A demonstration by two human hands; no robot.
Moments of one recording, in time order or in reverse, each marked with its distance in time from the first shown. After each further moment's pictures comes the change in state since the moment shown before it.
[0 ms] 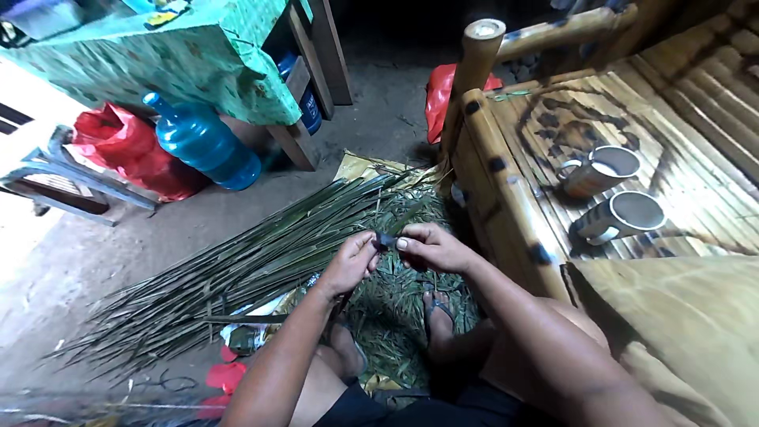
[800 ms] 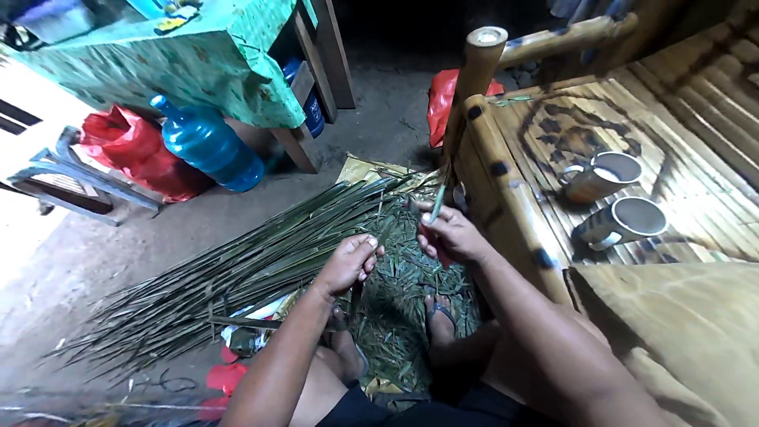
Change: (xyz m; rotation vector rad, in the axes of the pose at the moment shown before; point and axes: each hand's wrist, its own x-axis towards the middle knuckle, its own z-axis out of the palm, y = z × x) left_hand -0.003 0.002 -0.006 -0.256 0.009 -0.104; right_hand -0.001 -0.009 -0.014 0.276 0.217 0.042
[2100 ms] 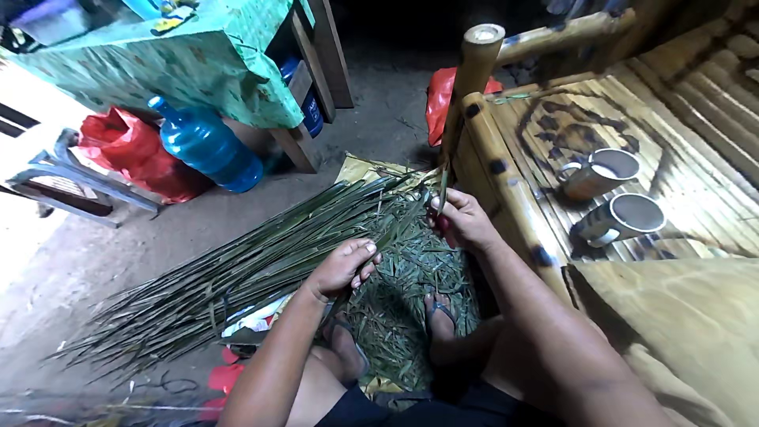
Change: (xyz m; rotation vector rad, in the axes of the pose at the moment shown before) left_hand -0.002 -0.002 -0.015 -0.019 -0.207 -0.029; right_hand 0.006 -0.003 -0.024 -0.184 0.107 -0.229
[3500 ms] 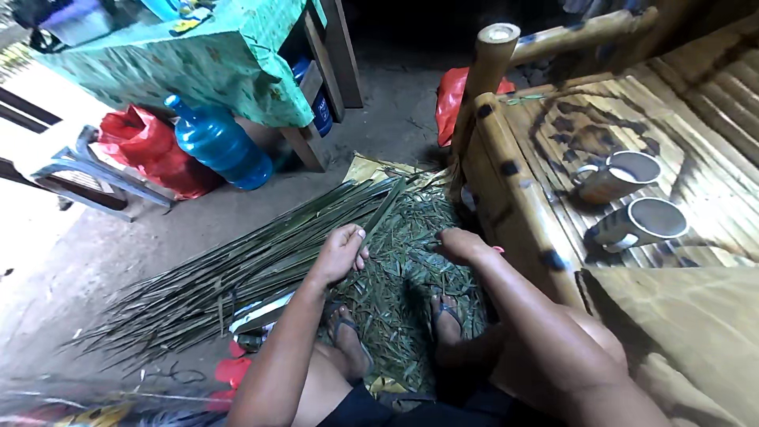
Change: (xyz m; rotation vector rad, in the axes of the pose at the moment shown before) left_hand -0.001 0.014 -0.008 0.396 0.445 -0.042; right_hand 0.005 0.037 0.006 -1.204 -0.348 0.868
